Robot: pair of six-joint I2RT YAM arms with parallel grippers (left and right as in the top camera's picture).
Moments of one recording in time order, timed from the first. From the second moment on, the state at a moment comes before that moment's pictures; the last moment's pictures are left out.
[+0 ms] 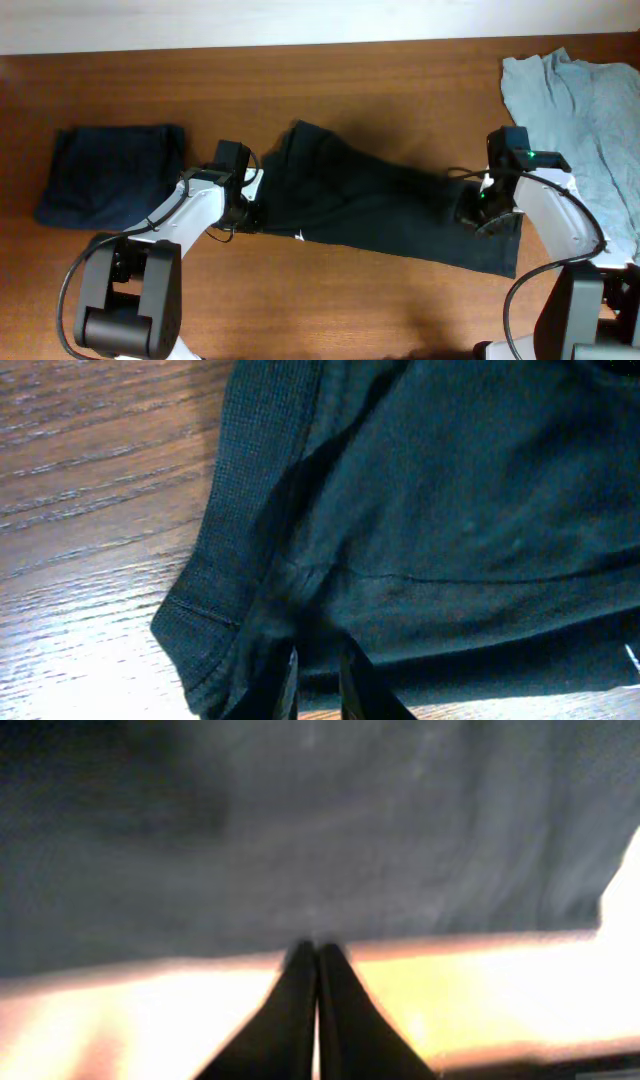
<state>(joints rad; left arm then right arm) -0.22 1.80 1.02 -0.67 0.13 -0.05 -0.11 1.62 1.07 -1.05 -0.09 0.35</state>
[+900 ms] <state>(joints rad) -0.11 1.80 1.04 -0.78 0.14 -0.13 -0.11 1.57 0.83 -0.95 0.01 0.48</state>
